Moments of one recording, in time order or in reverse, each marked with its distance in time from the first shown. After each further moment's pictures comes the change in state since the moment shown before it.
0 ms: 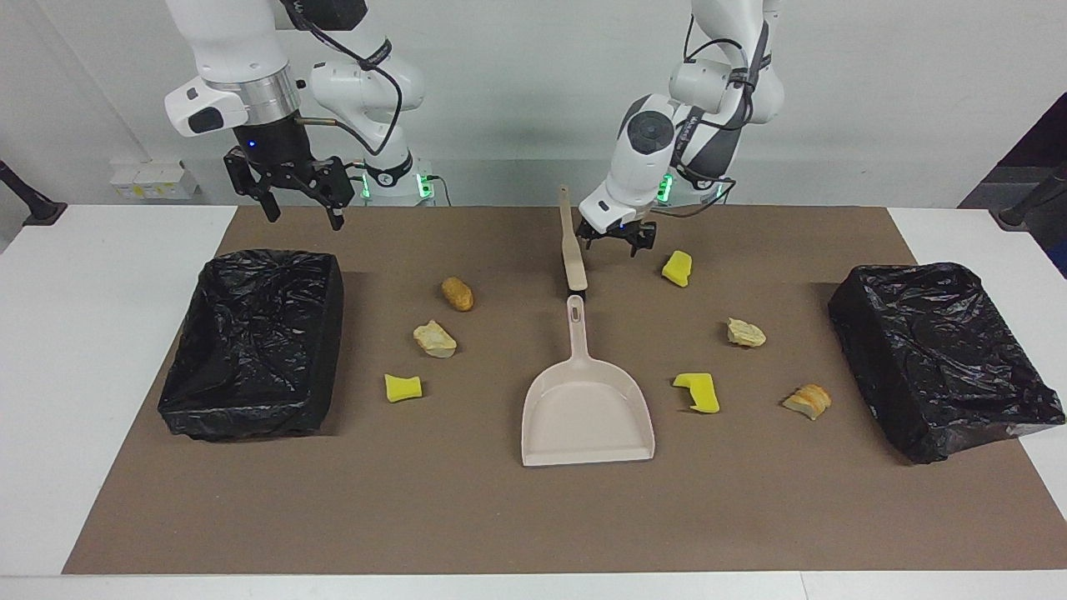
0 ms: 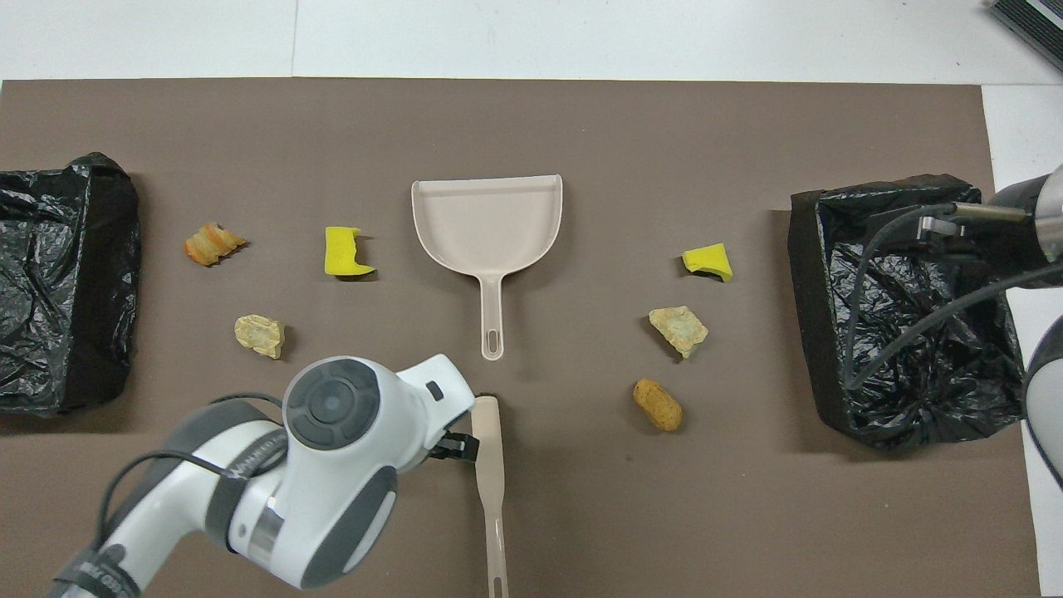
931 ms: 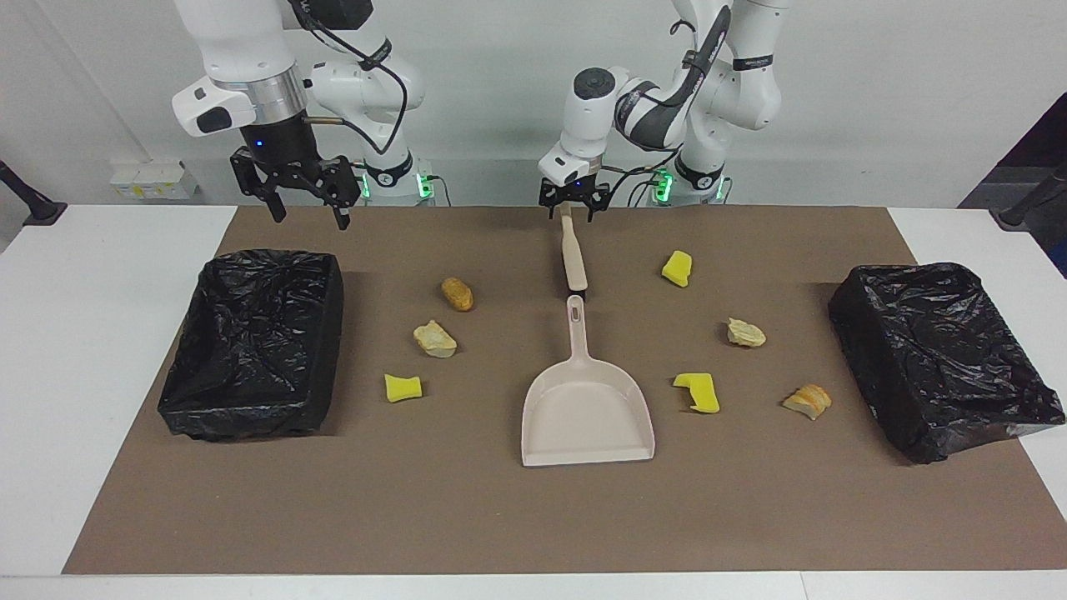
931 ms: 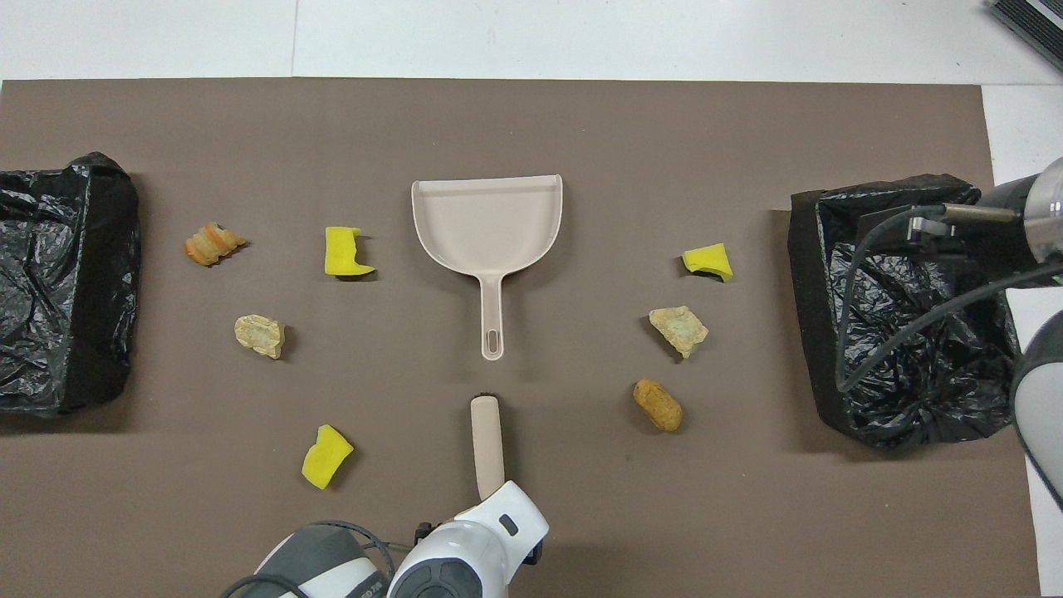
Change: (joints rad) left arm -0.263 -0.122 0.001 -0.203 0.000 0.214 -0.330; right arm 0.008 0.000 0.004 0.000 0.001 0.002 0.000
